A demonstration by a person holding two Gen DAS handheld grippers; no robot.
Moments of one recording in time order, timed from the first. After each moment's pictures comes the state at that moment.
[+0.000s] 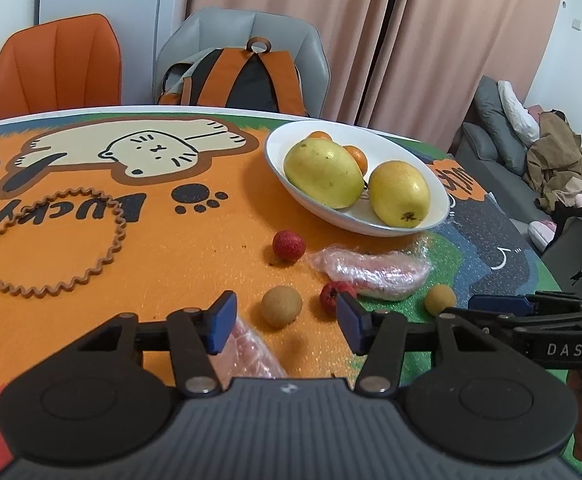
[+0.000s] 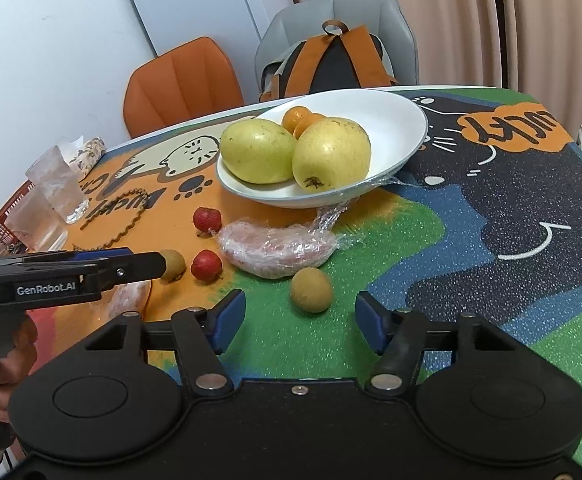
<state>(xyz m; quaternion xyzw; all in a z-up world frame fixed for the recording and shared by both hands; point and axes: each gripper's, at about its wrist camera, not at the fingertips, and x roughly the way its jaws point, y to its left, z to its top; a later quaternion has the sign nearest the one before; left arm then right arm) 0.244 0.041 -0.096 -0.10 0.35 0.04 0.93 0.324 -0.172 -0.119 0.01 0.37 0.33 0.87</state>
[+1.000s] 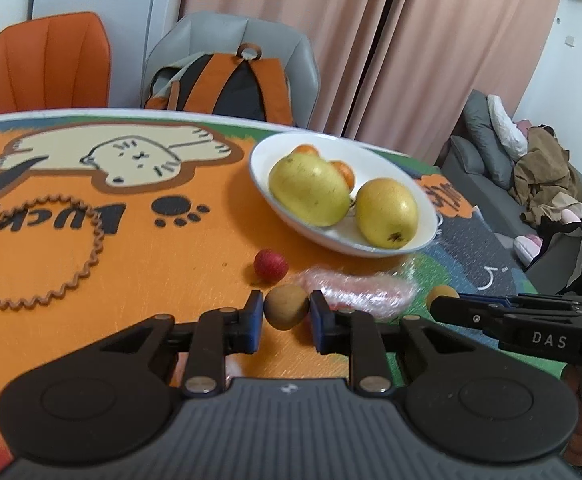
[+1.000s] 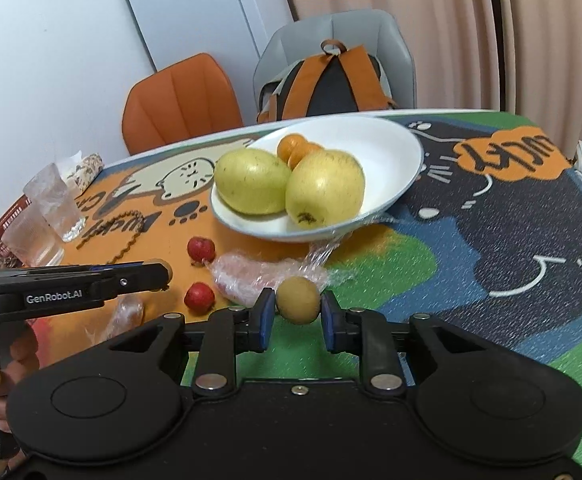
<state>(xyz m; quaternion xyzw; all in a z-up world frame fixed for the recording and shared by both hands) 0.255 0.041 -0.091 -0.12 0.33 0.02 0.93 0.335 -0.173 -0.108 0.02 0.35 0.32 0.88</state>
